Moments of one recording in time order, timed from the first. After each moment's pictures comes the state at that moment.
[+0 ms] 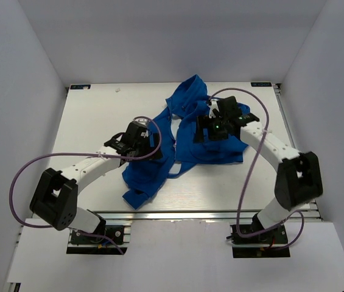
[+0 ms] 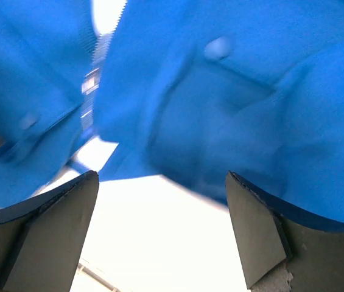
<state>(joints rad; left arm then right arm) -0.55 1.45 0.93 -0.36 -0.02 -0.53 0.40 1.67 1.28 -0.54 -0.30 0.19</state>
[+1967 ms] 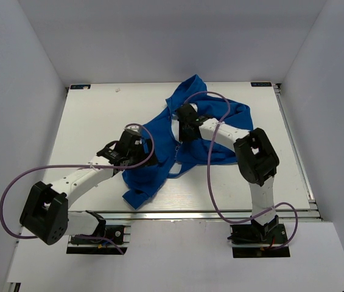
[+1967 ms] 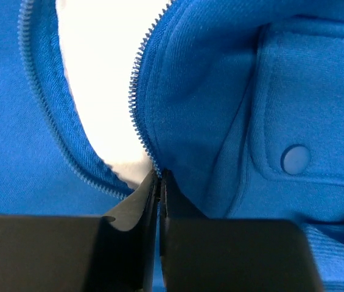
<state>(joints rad) -0.55 1.29 0.79 -0.37 -0.03 -0.63 0.66 2.04 1.51 -0.45 0.18 0.52</state>
